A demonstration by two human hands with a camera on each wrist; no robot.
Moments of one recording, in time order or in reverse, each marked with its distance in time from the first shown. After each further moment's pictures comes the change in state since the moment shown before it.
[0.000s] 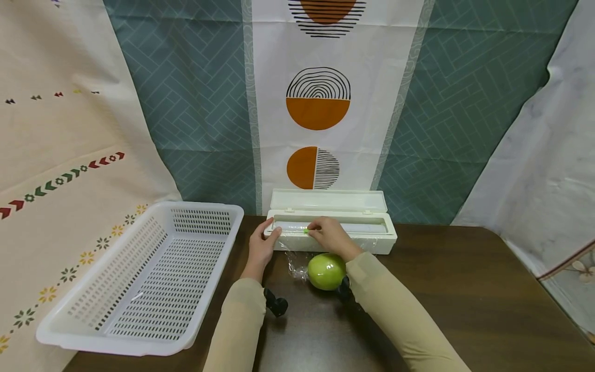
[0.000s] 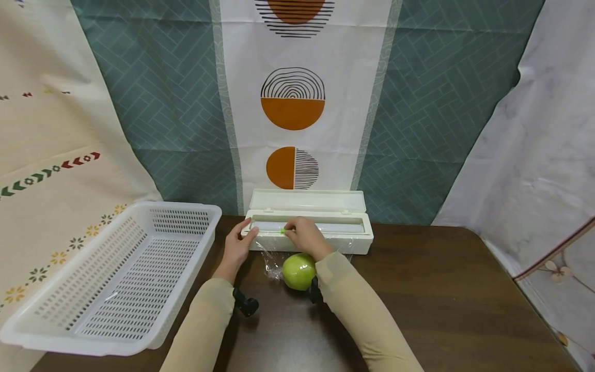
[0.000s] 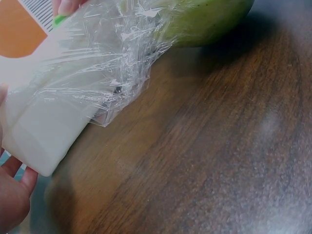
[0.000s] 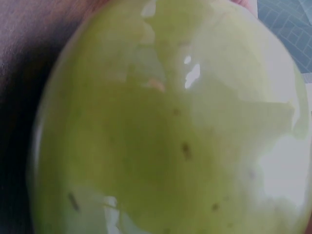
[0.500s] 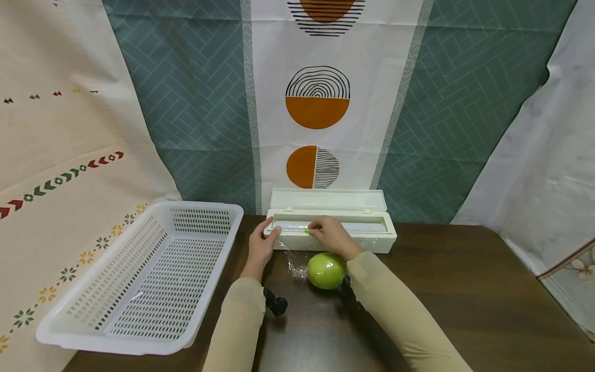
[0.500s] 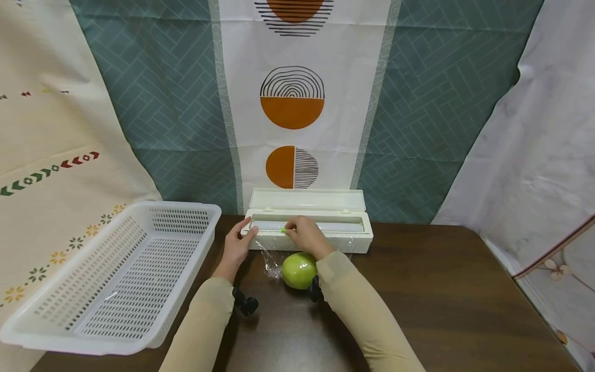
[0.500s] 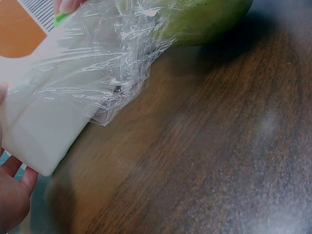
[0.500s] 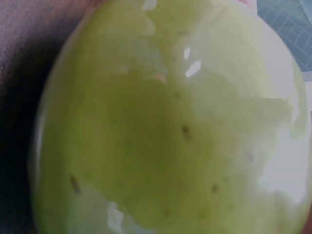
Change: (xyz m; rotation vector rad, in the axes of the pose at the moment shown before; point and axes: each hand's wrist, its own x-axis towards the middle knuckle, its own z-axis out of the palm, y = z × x) left_hand 0.000 0.001 0.000 0.008 0.005 0.005; right_hand 0.000 0.003 -0.001 0.003 -0.006 0.010
